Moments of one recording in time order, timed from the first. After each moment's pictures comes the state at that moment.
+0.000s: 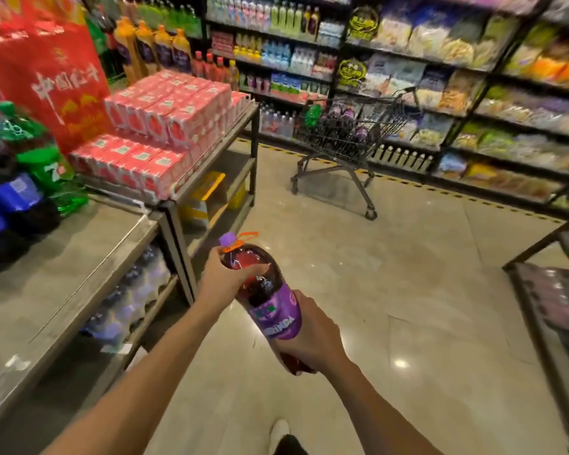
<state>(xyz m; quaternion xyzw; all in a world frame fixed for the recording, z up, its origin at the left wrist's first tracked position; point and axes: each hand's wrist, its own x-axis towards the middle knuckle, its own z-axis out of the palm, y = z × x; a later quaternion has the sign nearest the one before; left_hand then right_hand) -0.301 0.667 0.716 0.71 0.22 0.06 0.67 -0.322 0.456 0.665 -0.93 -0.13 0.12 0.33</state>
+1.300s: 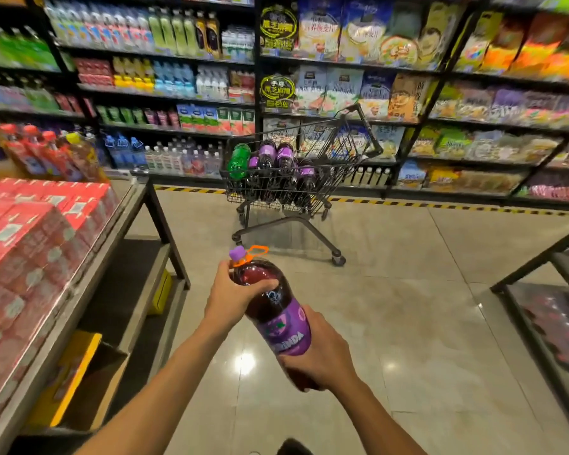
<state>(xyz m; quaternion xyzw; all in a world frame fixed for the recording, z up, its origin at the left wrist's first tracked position) 0.394 0.563 0.716 0.74 0.12 -0.05 0.66 0.317 0.364 0.667 -0.93 0.01 0.09 0.35</state>
